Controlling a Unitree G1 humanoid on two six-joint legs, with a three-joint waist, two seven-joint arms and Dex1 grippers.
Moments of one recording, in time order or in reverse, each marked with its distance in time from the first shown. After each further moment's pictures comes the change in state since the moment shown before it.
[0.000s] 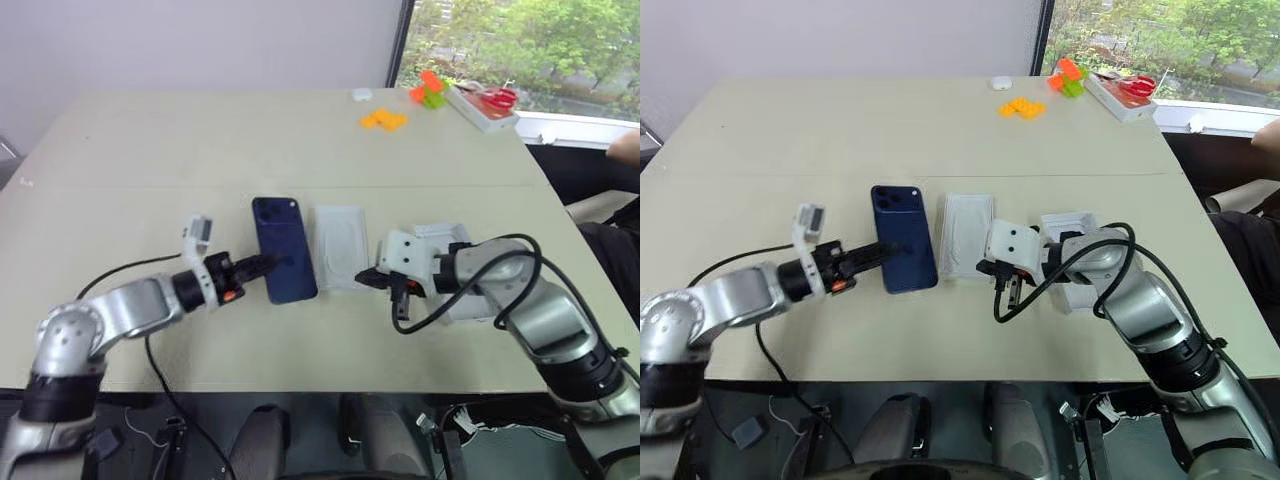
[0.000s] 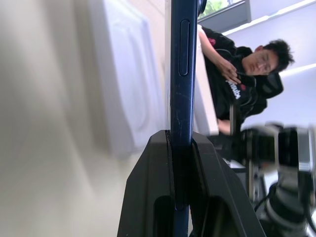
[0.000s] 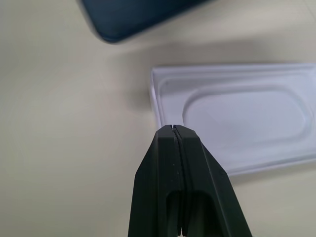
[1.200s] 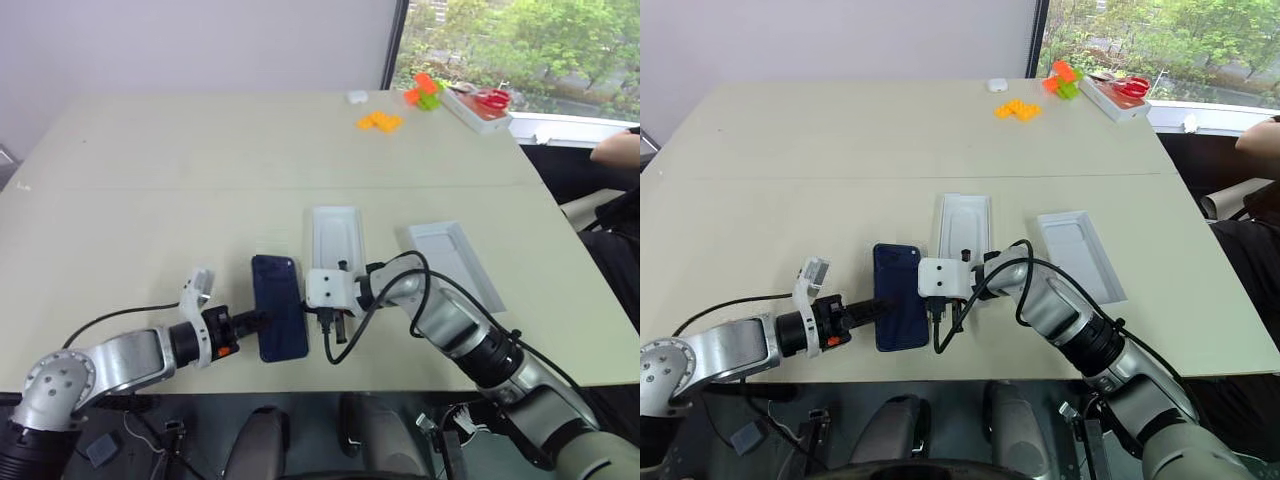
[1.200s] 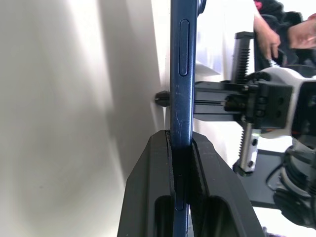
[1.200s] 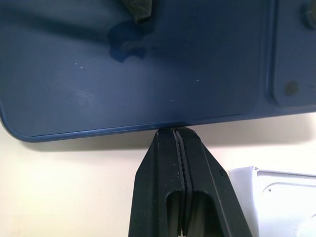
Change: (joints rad) left arm 0.460 0.175 0.020 -0.297 -0.023 -0.089 -0.032; right arm -0.156 0.299 0.379 0.305 -0.214 -0.209 -0.033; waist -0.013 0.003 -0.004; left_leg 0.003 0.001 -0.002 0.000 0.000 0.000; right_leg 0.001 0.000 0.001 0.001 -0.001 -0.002
